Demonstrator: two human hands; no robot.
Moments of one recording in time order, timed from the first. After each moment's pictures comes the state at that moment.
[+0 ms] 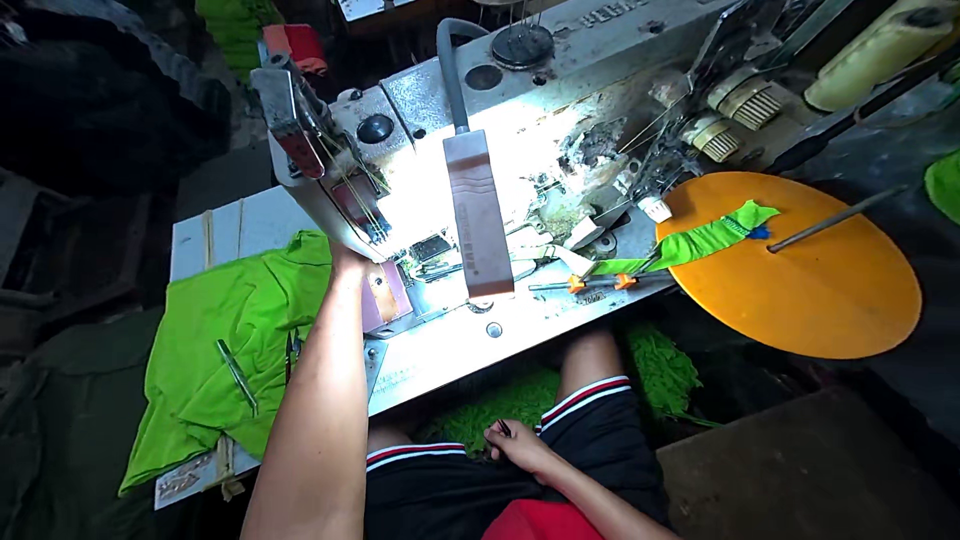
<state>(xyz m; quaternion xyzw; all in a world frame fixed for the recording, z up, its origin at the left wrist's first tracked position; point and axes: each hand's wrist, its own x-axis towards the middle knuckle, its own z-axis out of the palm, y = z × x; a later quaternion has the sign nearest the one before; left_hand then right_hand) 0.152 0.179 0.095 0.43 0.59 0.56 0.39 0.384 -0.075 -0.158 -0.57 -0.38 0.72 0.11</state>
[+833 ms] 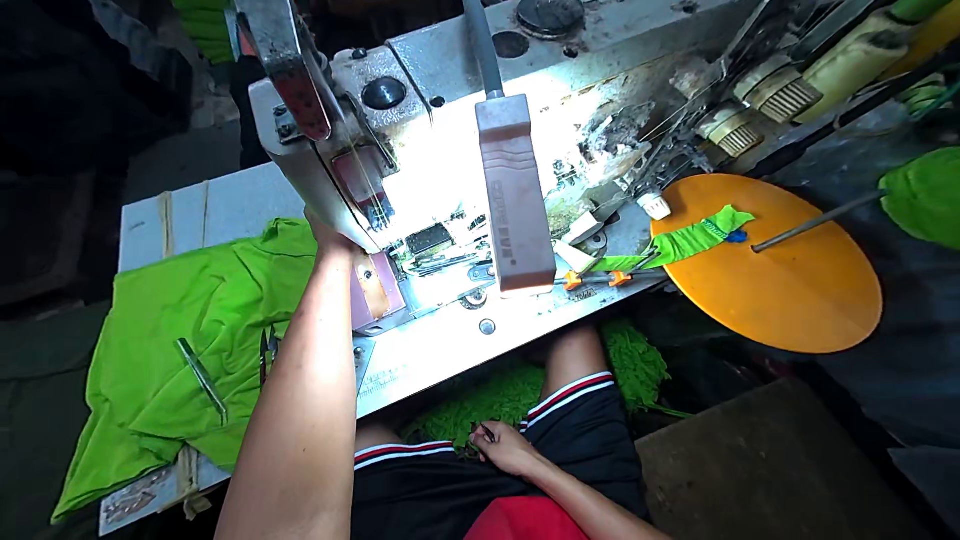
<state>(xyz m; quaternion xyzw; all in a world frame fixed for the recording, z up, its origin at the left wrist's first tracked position) 0.147 0.217 0.083 0.45 0.61 0.58 0.29 0.380 -0.077 -0.168 -0.58 -0.48 0.66 0.03</state>
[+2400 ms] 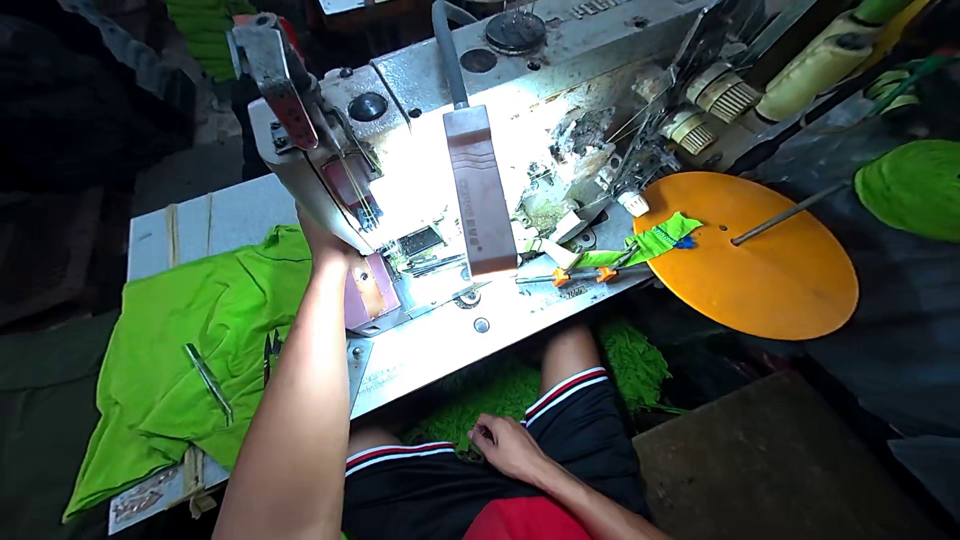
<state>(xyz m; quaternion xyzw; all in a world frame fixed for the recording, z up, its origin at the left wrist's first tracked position) 0.145 0.182 0.099 0.58 0.62 0.49 0.18 0.383 -0.070 -0.127 -0.57 -0.63 0.53 0.01</state>
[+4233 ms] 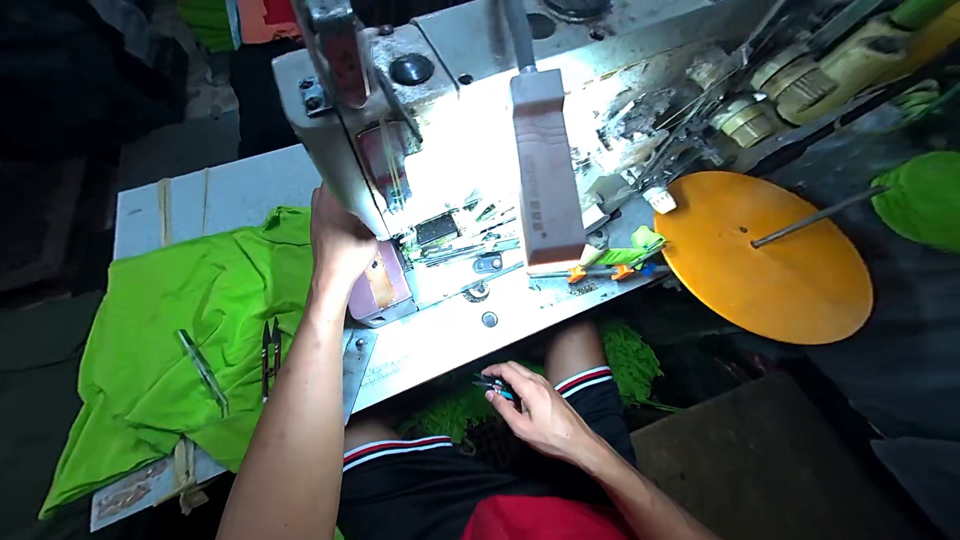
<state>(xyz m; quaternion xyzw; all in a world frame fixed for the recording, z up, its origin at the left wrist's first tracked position) 0.131 0.173 0.090 0.70 0.59 0.39 0.07 0.410 -0.032 -0.017 -0.53 -0.72 0.41 0.19</state>
